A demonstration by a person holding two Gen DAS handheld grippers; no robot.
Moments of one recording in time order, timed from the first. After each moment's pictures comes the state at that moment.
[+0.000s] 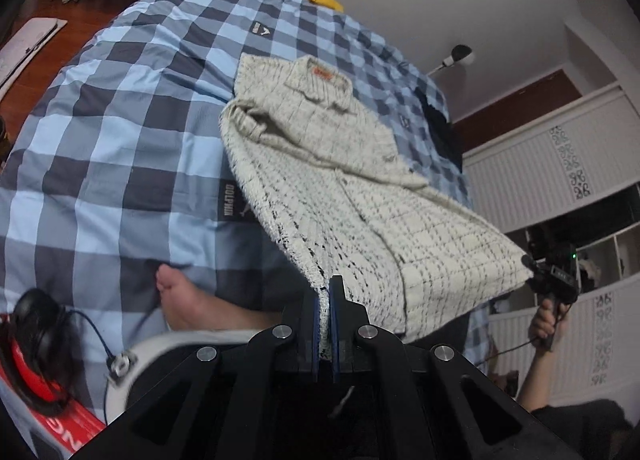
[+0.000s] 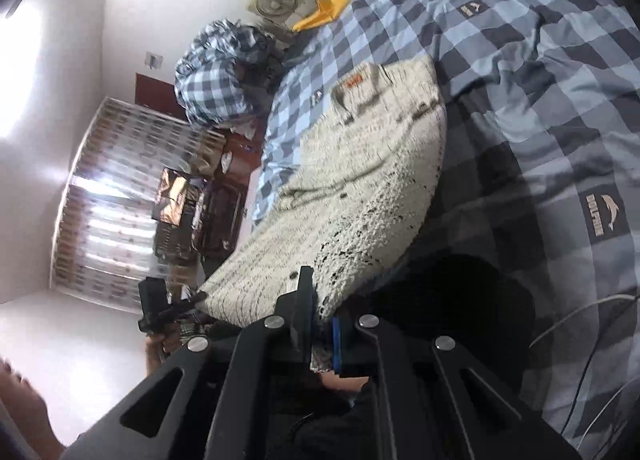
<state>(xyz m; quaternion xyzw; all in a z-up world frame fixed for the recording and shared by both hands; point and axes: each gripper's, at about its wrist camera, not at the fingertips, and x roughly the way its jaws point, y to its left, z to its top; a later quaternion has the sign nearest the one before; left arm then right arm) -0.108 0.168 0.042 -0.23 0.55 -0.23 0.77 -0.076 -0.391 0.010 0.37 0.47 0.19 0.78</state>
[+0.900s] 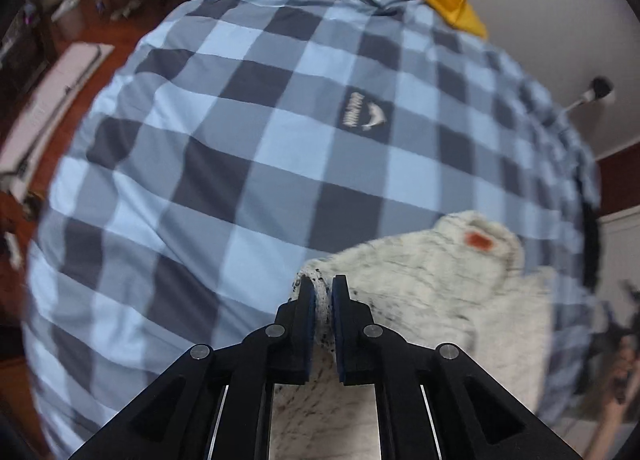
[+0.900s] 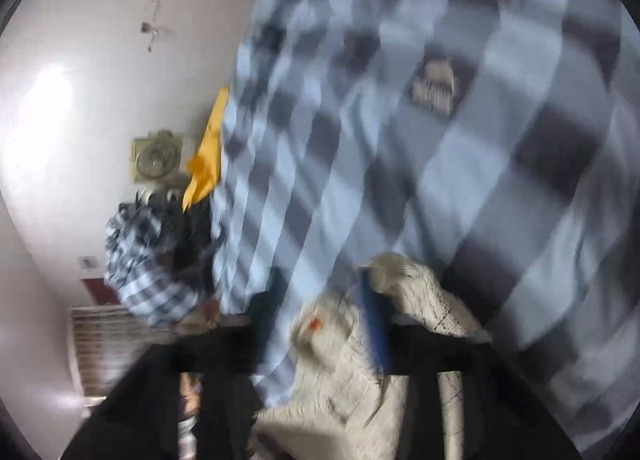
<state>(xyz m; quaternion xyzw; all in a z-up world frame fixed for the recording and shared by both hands) 0.385 0.102 -0.069 -0.13 0.62 -0.01 0.78 0.350 -0.543 -0.090 0.52 0.41 -0.06 0.75</state>
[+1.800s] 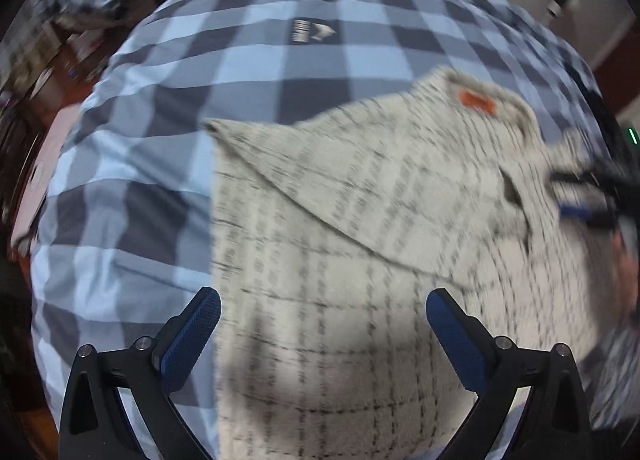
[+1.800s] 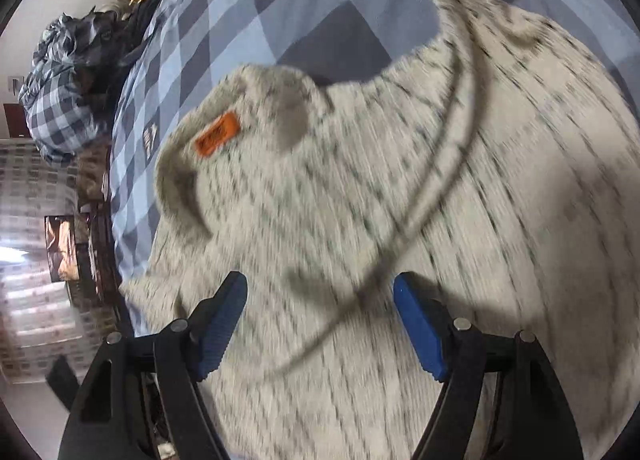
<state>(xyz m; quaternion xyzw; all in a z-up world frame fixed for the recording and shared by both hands) 0.264 0.043 -0.129 0.01 0.60 -0.07 0.80 0.350 -0.343 -0.207 0.32 0.61 0.02 0.72</state>
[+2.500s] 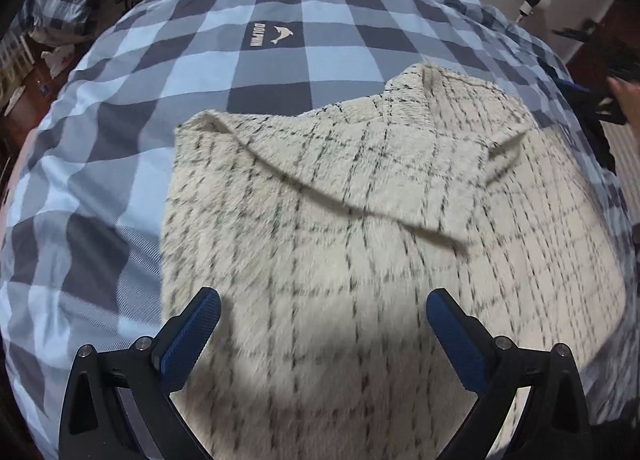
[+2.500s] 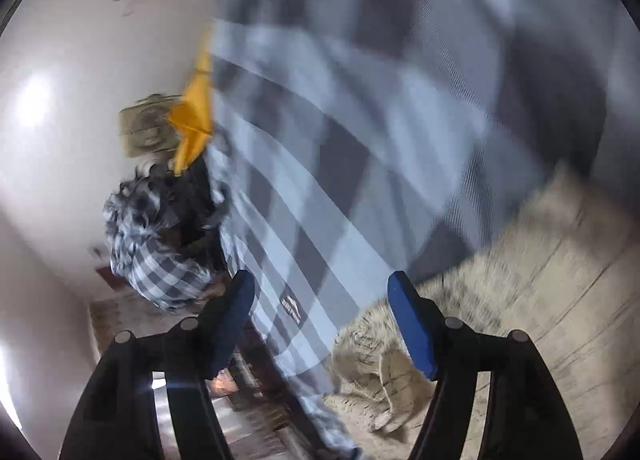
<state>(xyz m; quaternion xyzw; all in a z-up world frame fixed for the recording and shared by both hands) 0.294 0.024 -0.158 -0.01 0.58 -0.11 0.81 0.420 -0.442 -0.114 0.53 0.46 0.01 0.71</state>
